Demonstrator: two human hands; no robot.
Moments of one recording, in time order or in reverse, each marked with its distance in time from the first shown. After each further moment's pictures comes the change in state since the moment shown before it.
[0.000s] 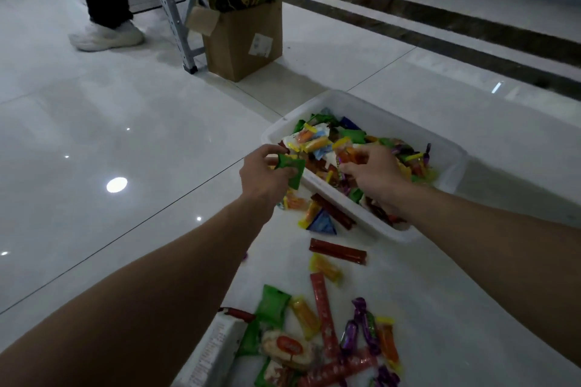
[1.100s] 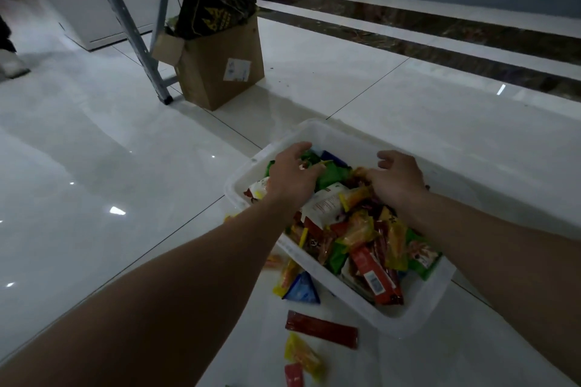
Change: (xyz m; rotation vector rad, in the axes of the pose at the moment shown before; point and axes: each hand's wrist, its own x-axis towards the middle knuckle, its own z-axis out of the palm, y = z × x) left_hand 0.099 0.028 0.123 0.181 -0.156 0.171; right_hand 0.129 0.046 -0.049 0.105 0.079 0.167
